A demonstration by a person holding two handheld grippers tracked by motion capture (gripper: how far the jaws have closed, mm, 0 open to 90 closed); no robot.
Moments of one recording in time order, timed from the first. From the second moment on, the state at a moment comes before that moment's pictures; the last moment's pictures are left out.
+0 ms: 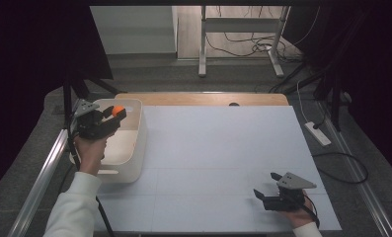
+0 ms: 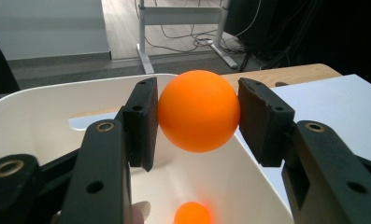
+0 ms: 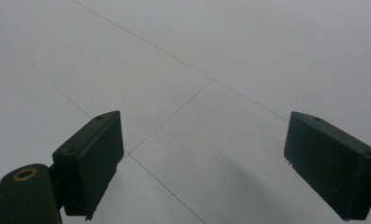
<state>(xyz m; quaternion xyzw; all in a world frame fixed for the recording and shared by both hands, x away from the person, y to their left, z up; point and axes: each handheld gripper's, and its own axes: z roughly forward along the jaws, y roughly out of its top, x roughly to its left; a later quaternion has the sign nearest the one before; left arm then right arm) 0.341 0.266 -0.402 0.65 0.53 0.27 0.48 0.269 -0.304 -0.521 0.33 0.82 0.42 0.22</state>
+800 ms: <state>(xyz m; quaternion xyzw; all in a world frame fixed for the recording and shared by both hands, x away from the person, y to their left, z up) 0.371 0.261 -0.420 0.68 0.56 0.23 0.41 0.269 -0.305 -0.521 0.33 0.82 0.42 0.21</state>
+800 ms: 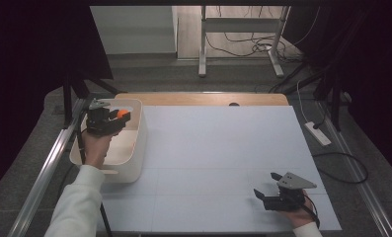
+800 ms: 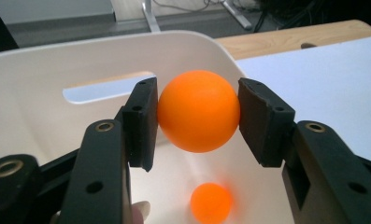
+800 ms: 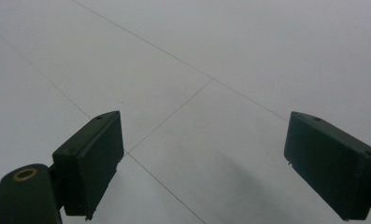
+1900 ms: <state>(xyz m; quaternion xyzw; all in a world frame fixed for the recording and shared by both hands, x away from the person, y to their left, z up) 0.353 0.254 -0.403 0.67 0.52 0.22 0.47 0.270 -0.305 -0.521 0.33 0.82 0.42 0.21</state>
